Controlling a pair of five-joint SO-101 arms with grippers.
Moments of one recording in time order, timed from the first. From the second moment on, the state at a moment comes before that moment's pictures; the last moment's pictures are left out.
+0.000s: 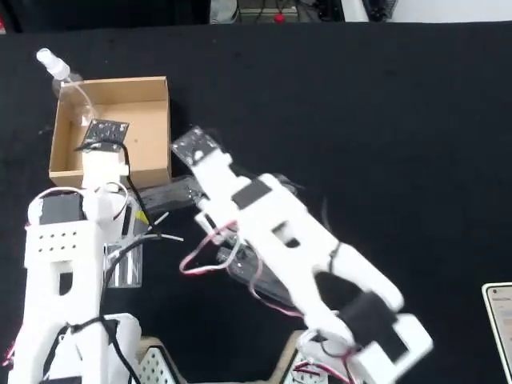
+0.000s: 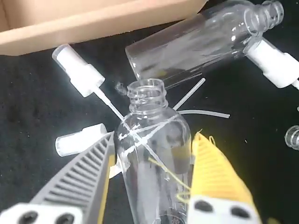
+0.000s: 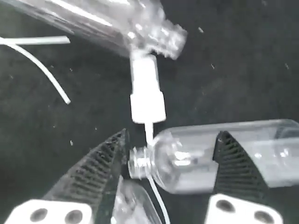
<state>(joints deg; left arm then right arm) -12.4 -41.5 45.6 72.1 -16.4 -36.8 -5.9 33.5 53.9 5.1</state>
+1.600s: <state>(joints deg) -11.8 -43.3 47.4 68.2 -15.9 -25.1 -33.4 7.3 69.1 7.5</state>
